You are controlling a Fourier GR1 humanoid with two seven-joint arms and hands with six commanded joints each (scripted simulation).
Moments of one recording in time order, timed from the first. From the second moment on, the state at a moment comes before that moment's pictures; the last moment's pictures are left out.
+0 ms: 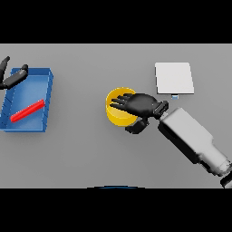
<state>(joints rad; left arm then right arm) -0.47 0.59 -0.05 -1.18 -0.10 -0.08 0.44 -0.67 -0.35 0.67 -1.19 0.87 0.44 -0.20</state>
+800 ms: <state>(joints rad) -0.47 0.59 -0.05 -1.16 -0.11 -0.09 0.42 -0.71 -0.33 0.70 -1.10 0.88 0.45 -0.26</state>
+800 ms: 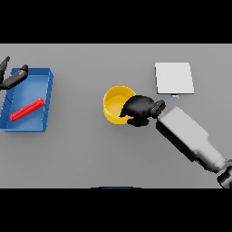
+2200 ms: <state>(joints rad) -0.47 0.60 -0.02 -1.22 -0.05 -0.10 0.48 -0.78 -0.53 0.50 -1.20 0.79 0.48 -0.11</state>
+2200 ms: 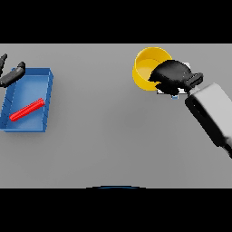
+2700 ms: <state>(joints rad) -0.44 0.60 -0.03 -1.27 -0.05 -0.10 0.54 -0.86 -0.54 0.45 -0.85 0.82 0.31 -0.17</state>
